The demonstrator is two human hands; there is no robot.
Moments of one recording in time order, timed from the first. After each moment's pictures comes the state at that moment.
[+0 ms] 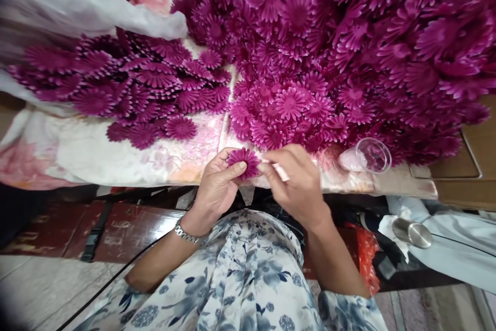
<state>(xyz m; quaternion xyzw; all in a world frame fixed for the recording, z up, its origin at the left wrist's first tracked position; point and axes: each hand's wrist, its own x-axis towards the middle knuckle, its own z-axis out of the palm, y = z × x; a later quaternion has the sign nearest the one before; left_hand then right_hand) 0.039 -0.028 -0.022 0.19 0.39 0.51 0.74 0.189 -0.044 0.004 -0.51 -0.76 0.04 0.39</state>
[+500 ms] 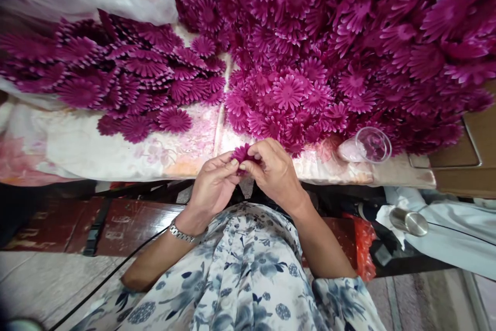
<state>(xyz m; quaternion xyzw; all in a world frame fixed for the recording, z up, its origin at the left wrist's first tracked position) 0.033 -0.037 -0.031 0.20 0.36 0.49 0.77 0.169 -0.039 -0.021 -0.52 -0.75 0.16 0.38</state>
